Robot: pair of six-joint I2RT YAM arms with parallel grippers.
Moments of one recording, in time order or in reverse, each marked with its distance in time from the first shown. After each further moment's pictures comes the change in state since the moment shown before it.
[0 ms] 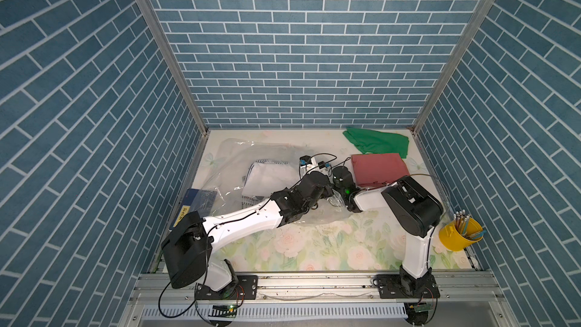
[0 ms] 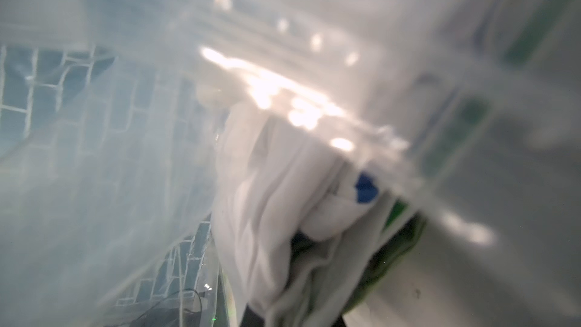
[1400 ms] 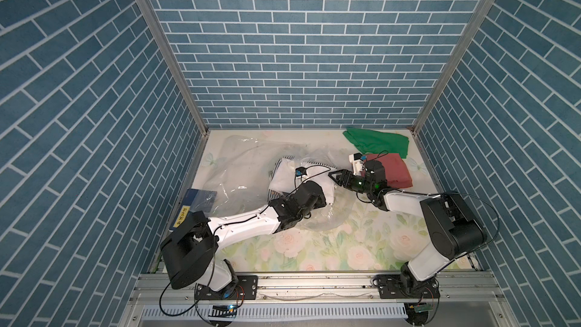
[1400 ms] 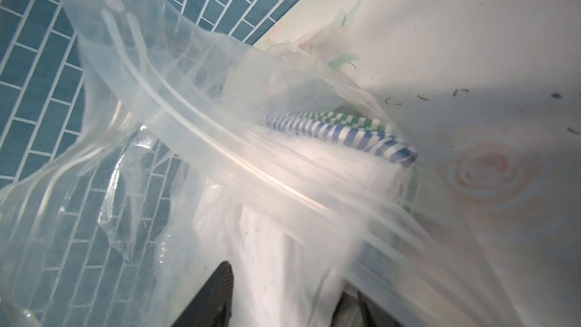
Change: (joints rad) left arm 0.015 -0.005 -0.175 0.051 0.055 -0.024; right arm -0.250 -0.264 -0.117 -0.211 0.109 -0.129
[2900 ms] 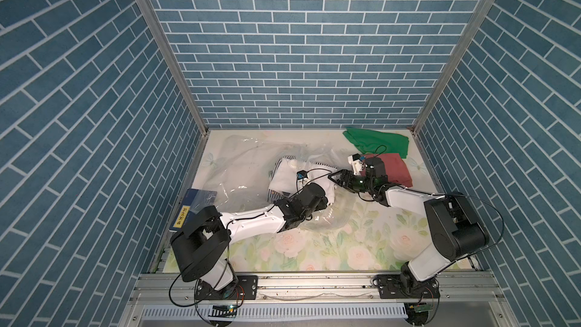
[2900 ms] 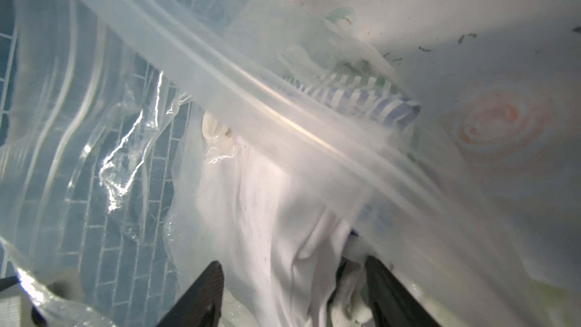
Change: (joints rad) left arm 0.001 0.079 0.010 0.014 -0.001 -0.027; right arm -0.020 -0.017 0.064 -0.206 -0.086 -0.003
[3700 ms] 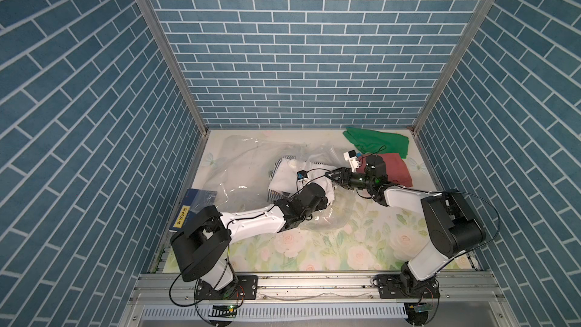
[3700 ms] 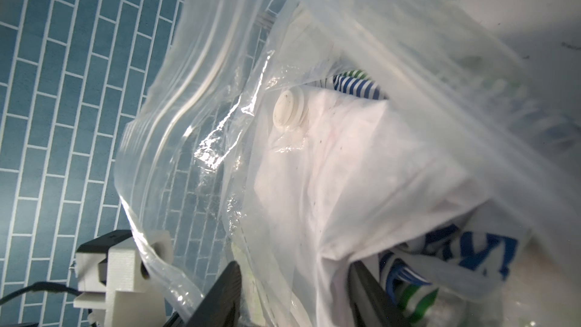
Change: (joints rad) left arm 0.000 0.004 0.000 0.004 0.000 0.000; right arm 0.000 0.034 0.000 0.177 -0.175 0.082
